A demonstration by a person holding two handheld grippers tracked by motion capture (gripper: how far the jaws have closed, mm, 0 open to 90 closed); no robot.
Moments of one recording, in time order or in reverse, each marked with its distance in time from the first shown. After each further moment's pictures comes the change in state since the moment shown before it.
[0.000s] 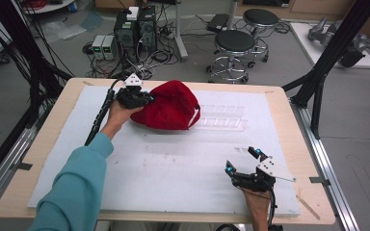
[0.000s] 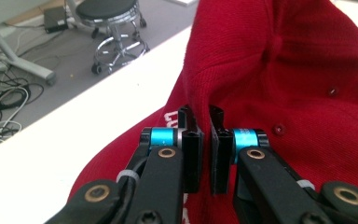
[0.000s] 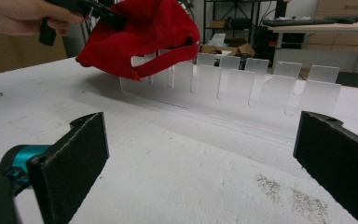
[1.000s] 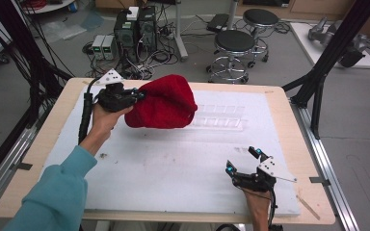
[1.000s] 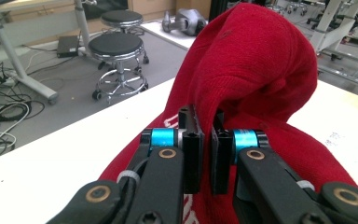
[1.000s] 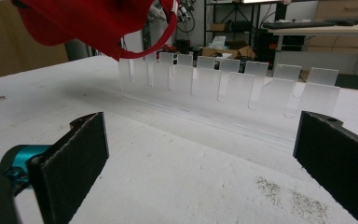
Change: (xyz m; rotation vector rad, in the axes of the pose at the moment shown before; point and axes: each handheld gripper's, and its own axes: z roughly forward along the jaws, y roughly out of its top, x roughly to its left) left arm -0.043 0.024 -0.085 -0.152 0.018 -0.107; right arm 0.000 0.001 -0.001 -0.008 0.005 0.010
